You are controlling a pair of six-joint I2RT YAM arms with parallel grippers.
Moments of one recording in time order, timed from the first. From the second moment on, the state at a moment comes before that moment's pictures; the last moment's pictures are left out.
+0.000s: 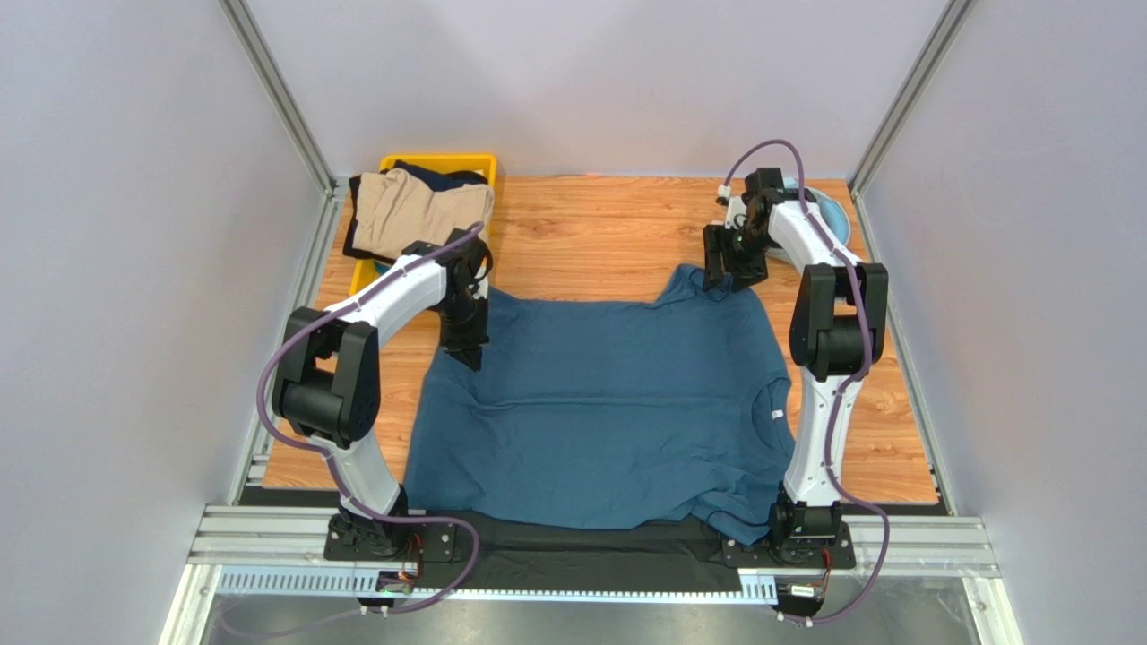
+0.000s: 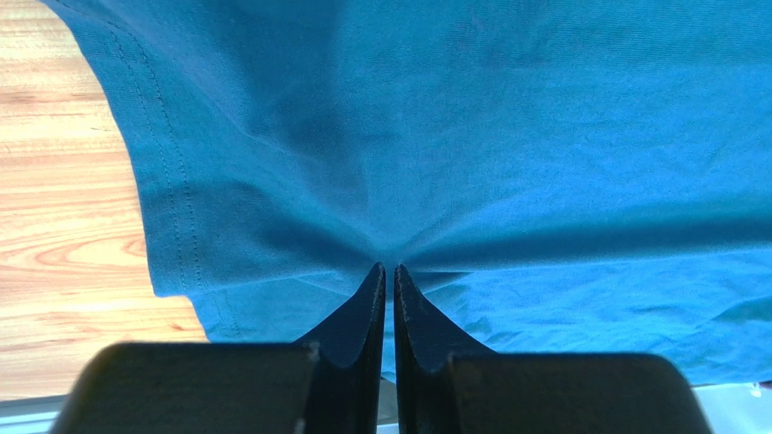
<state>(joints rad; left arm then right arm) -0.31 1.77 1.27 -0.98 0.10 -0.33 0.02 2.21 1.85 -0.91 -0.26 -0.06</state>
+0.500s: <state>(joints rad) -0.31 1.77 1.27 -0.98 0.10 -0.32 0.03 2.21 1.89 -0.90 -0.29 -0.06</state>
